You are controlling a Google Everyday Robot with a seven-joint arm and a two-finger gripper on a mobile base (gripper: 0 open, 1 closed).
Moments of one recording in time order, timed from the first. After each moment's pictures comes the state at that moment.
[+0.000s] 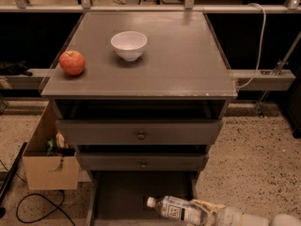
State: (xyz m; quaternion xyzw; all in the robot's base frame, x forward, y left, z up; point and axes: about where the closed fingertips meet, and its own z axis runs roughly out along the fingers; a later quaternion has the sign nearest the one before) arm 0.344 -0.148 0.512 -0.61 0.62 0.16 0.48
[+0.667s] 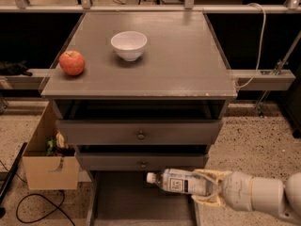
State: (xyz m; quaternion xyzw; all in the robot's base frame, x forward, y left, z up) arm 0.388 -0.146 0.632 -0.66 0.56 0.12 0.48
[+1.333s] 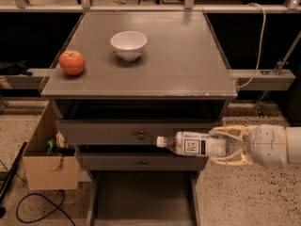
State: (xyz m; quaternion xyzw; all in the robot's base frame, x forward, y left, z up) arm 0.433 -0.177 0.776 -0.67 0.54 0.14 0.49
